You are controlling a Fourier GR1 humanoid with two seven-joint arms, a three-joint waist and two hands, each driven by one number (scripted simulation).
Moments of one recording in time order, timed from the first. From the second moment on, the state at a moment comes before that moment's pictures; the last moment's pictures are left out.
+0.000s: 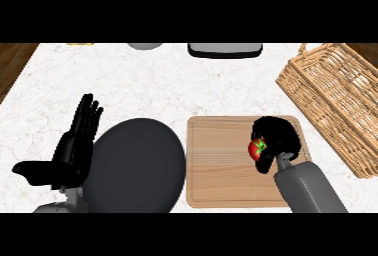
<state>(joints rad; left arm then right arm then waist) -0.03 0.06 -0.02 -1.67 0.03 0.13 0.02 -0.32 -0.15 0.23 -1.29 1.01 0.25 0.48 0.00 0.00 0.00</state>
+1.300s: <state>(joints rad) -0.09 0.05 -0.06 -1.65 0.02 0.09 0.02 -0.97 -0.02 -0.15 -0.81 1.39 -0.45 1.05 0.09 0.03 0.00</state>
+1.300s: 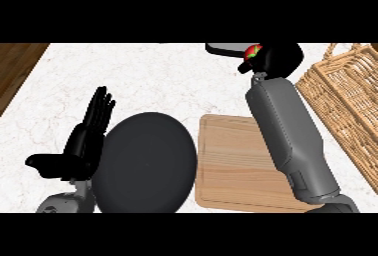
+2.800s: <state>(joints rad) -0.01 0.06 -0.02 -1.69 0.02 0.12 0.03 -1.06 -0.06 -0.36 -0.78 1.69 -0.46 1.16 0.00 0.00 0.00</state>
